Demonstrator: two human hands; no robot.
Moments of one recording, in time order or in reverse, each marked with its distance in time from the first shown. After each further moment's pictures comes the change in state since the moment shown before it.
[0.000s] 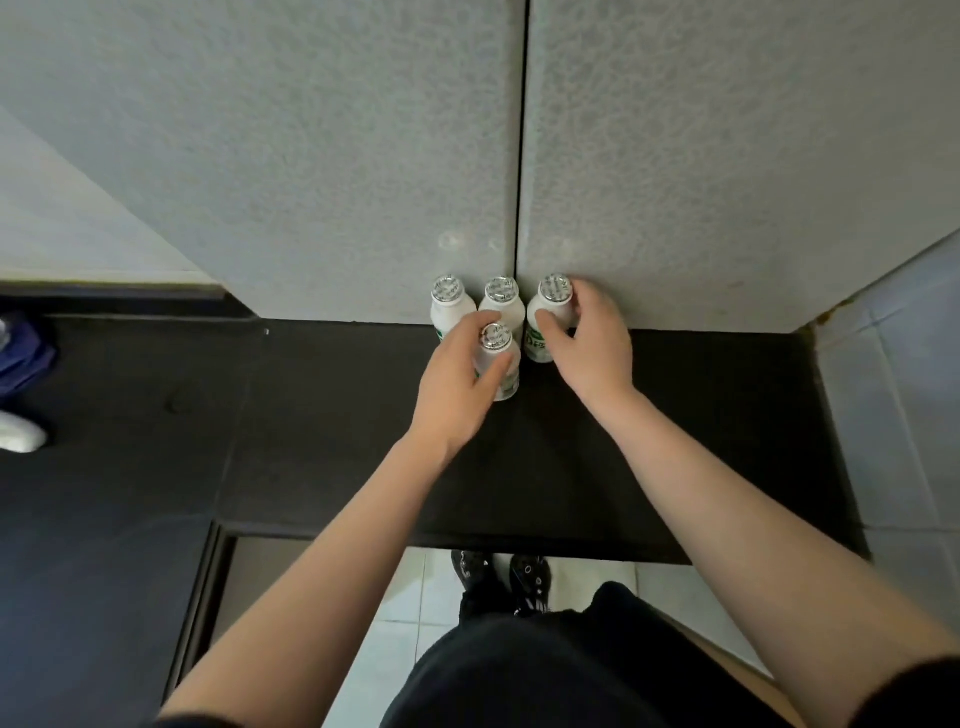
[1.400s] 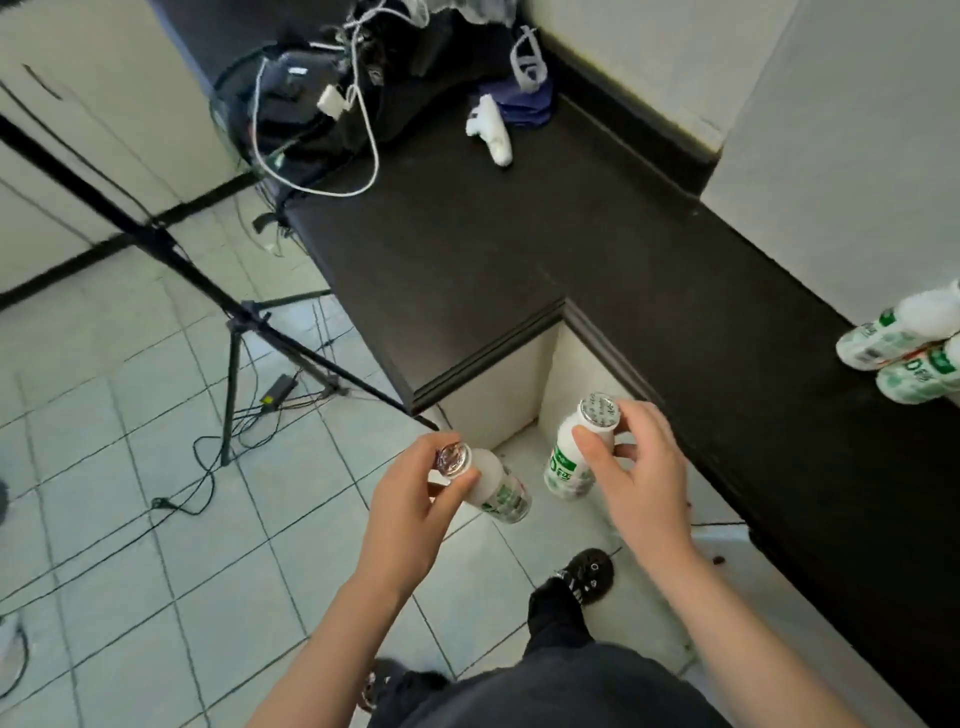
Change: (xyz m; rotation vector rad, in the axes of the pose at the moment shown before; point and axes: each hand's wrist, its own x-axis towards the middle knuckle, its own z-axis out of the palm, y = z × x) left_hand -0.423 -0.066 -0.085 -0.049 0.794 -0.541; right_hand -0.292 -0.091 0.088 0.321 -0.767 -0.475
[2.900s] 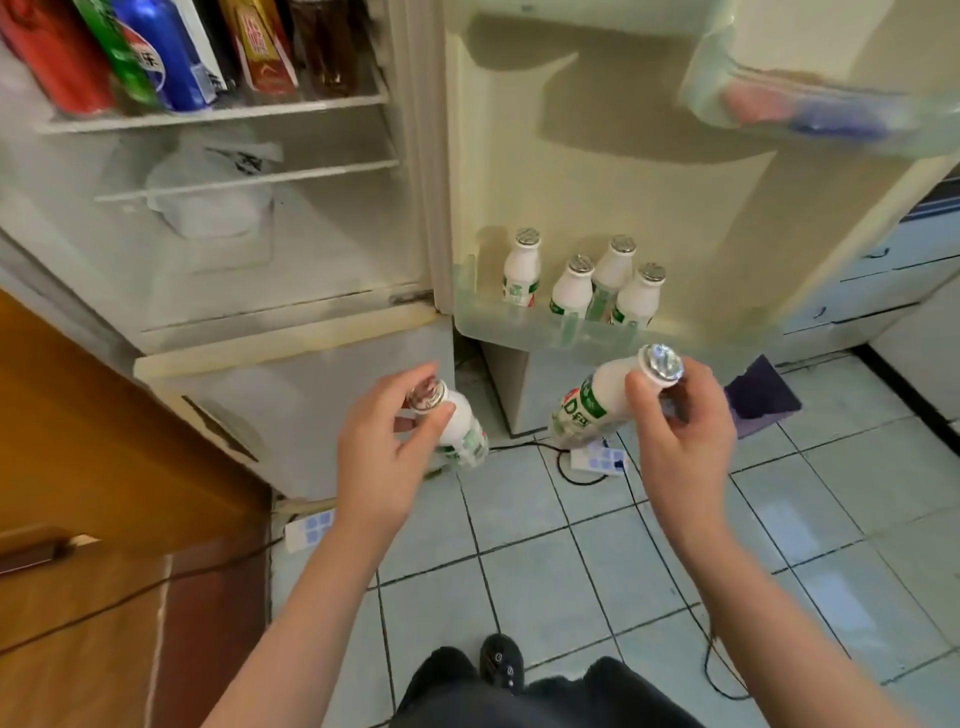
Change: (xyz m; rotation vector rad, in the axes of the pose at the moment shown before) left_hand -0.638 -0.384 -0.720 0.121 1.867 -0.736; right_hand -0.608 -0.526 0.878 0.440 -1.434 -0.773
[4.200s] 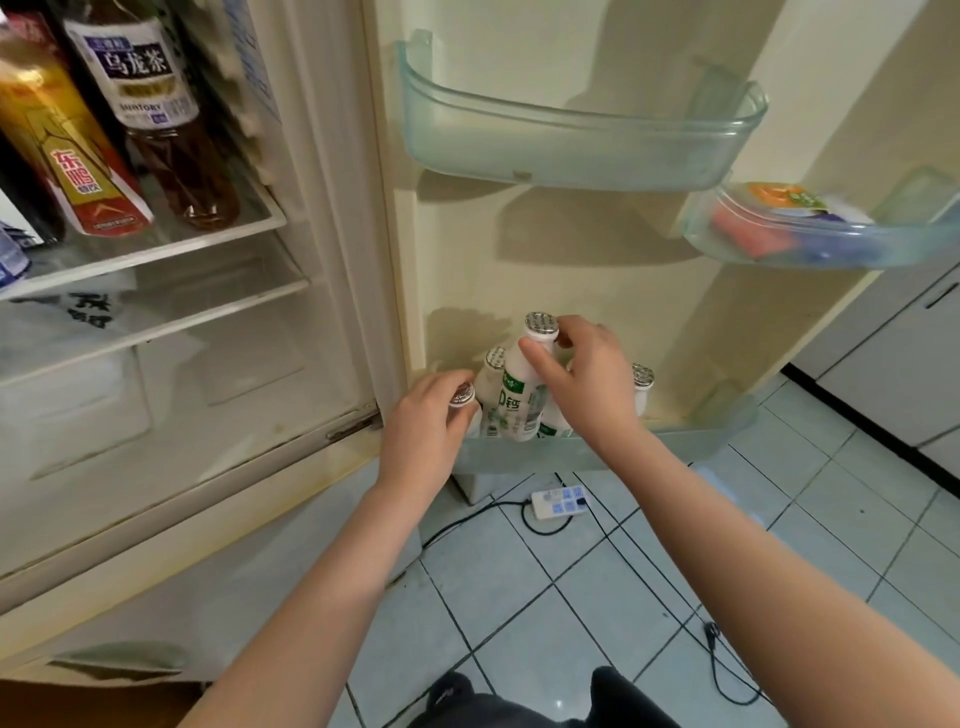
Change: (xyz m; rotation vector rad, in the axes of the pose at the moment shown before) left_hand 0.224 -0.042 0.071 0.309 -0.362 0.275; right_hand 0.174 0.002 0.128 -0.634 -0.020 -0.050
